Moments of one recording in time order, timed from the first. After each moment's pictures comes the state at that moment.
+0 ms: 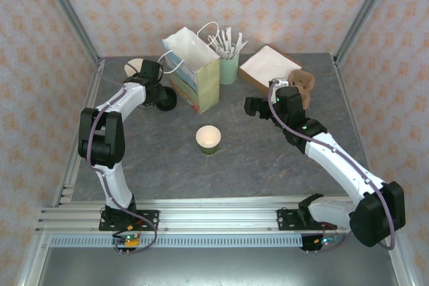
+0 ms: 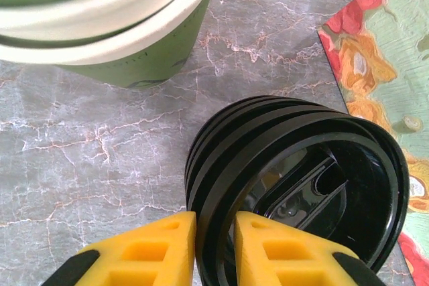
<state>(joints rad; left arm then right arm) -0.08 1.90 1.42 -0.60 -0.14 -0.49 0.44 1.16 0.90 -0.25 0.06 0.35</state>
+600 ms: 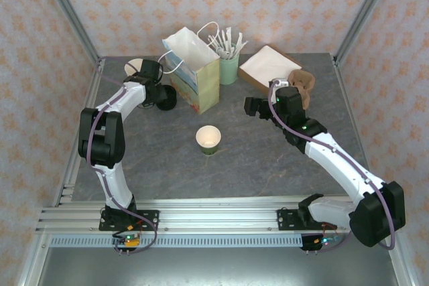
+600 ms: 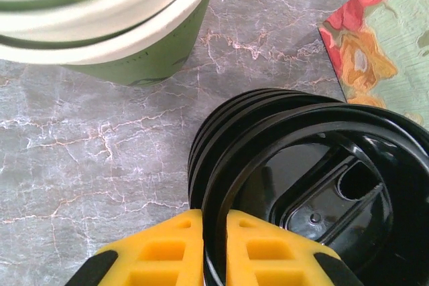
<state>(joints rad) -0.08 1.89 1.43 -0.62 -0.14 -0.48 0.44 1.16 0.90 -0.25 0.06 0.36</state>
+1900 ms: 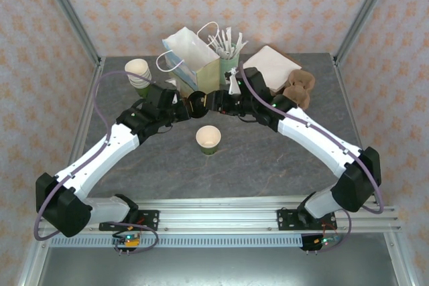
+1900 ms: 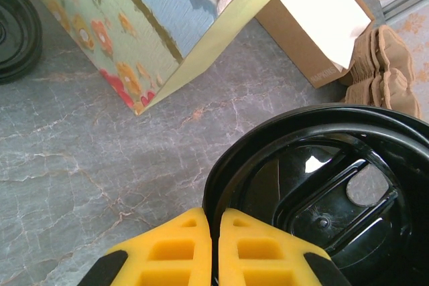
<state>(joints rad) -0.49 1.26 1.12 -0.55 -0.01 -0.68 0.69 1.47 1.34 -0.44 -0.33 0.74</state>
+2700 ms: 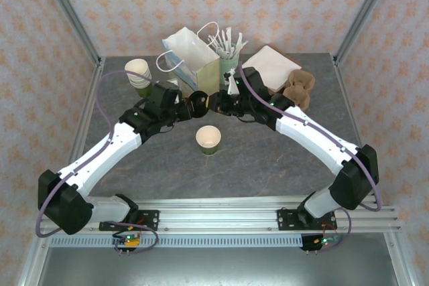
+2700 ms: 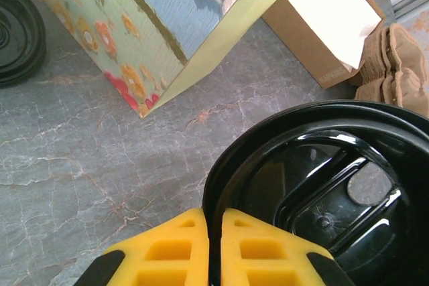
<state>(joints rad) -0.50 1.29 1.12 -0.54 -0.03 -0.67 0.69 1.49 1.35 -0.45 -0.34 0.78</state>
